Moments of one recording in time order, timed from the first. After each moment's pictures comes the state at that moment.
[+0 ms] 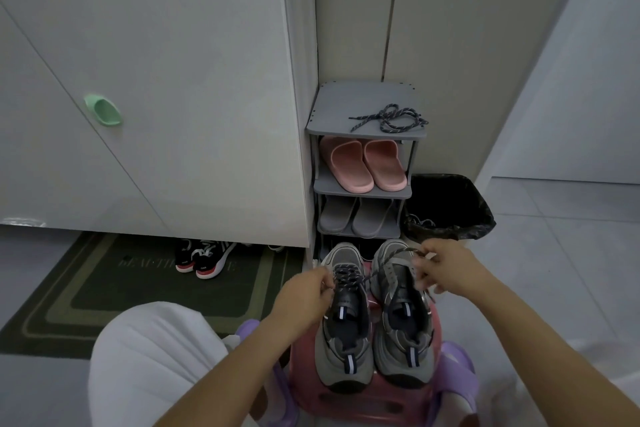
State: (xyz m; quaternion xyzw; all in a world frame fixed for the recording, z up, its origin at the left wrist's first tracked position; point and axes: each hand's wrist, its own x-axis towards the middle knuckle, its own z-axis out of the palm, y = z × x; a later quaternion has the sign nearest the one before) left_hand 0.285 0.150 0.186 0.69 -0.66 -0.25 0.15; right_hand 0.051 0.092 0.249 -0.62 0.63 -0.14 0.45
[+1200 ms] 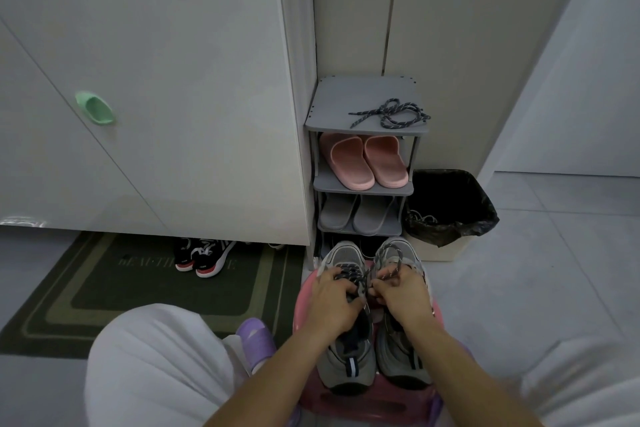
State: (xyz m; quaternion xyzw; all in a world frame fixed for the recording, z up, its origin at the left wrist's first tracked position) left_hand 0.243 0.144 0.169 0.72 -0.61 -0.31 0.15; right_hand 0.113 0.114 0.167 -0.47 0.66 -0.31 0.49
